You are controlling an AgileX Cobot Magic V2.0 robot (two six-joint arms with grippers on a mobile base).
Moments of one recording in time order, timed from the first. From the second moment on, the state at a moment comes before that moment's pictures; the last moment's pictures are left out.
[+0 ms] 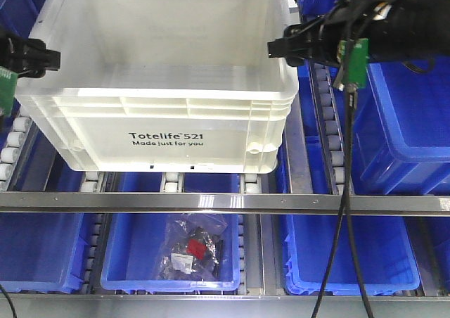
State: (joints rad) left arm -0.10 1.32 -1.12 0.04 0.61 -0.09; right arm 0.34 1.42 -1.18 0.34 0.47 -0.24
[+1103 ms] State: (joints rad) left arm -0.10 0.22 -0.33 -0.01 0.49 -0.04; right arm 0.34 0.30 -0.25 0.42 0.14 -0.51
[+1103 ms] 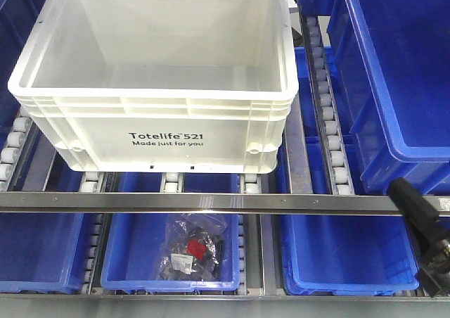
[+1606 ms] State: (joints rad) left arm -0.10 0.22 -0.32 -0.05 0.46 -0.03; right arm 0.34 0.30 -0.25 0.43 0.10 -0.51
